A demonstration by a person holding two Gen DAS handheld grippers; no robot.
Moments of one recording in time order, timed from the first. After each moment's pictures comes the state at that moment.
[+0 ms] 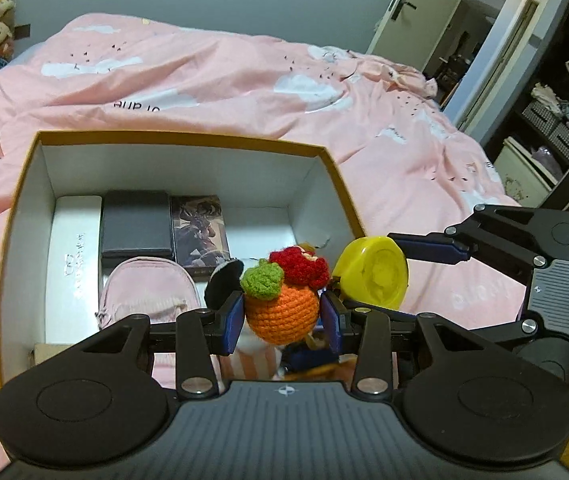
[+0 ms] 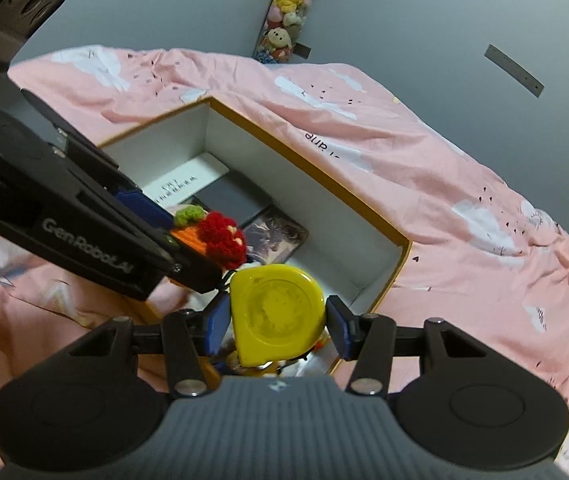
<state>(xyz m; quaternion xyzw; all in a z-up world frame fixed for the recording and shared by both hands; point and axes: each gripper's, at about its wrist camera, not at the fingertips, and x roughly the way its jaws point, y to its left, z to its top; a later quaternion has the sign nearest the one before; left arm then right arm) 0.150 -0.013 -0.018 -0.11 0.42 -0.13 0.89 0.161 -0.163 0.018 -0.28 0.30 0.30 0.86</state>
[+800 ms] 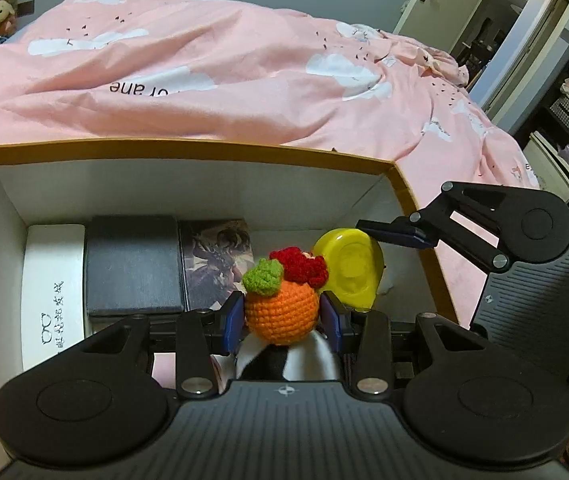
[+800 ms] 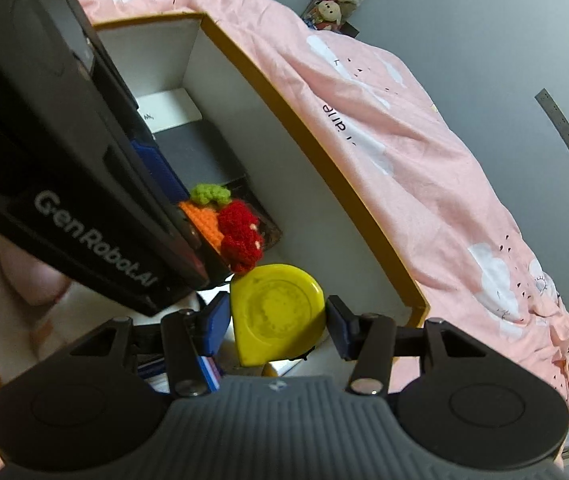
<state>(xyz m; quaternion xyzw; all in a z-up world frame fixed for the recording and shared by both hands) 0.235 -0.003 -0.054 -0.11 0.46 -0.12 0.87 0.255 -0.124 -0.041 -0.42 0.29 0.31 0.80</state>
